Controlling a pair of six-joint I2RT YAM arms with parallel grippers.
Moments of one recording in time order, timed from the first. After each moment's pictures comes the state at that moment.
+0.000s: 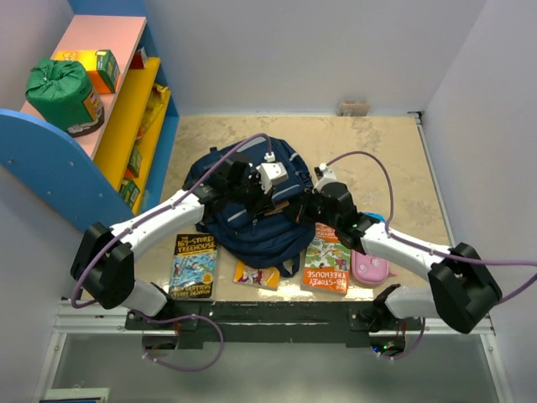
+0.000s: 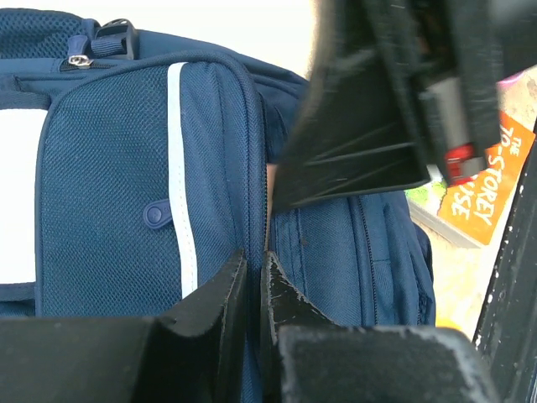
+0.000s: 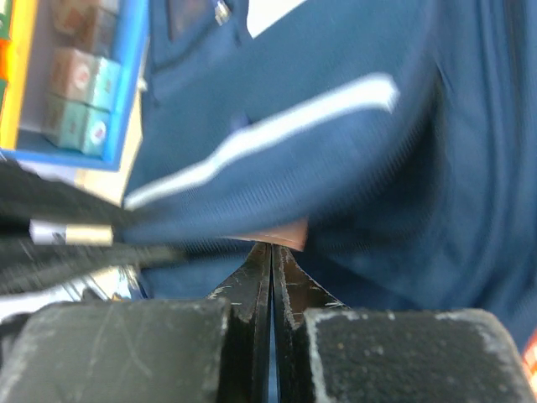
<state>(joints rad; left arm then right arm) -0.66 1.47 1.07 -0.26 0.47 0.23 0.65 1.27 0.62 0.20 -0.09 0.75</state>
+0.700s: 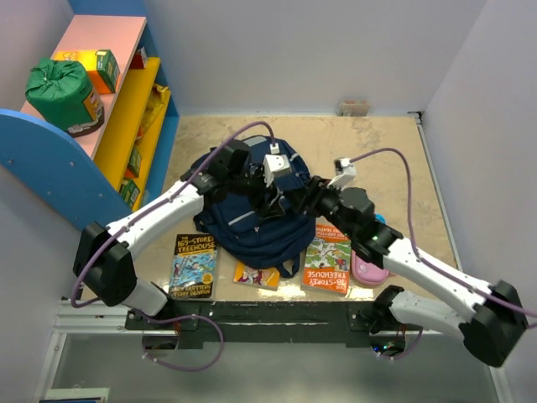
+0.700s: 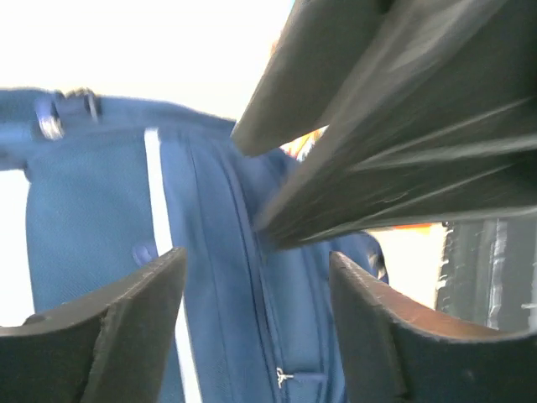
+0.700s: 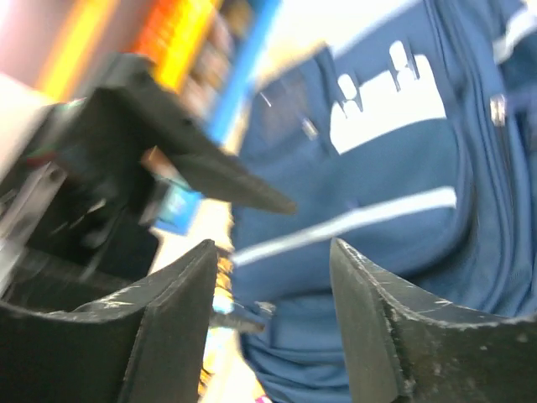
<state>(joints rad) -0.65 1.49 1.19 -0.37 0.61 0.27 0.73 1.05 0.66 0.17 0.11 0.75</state>
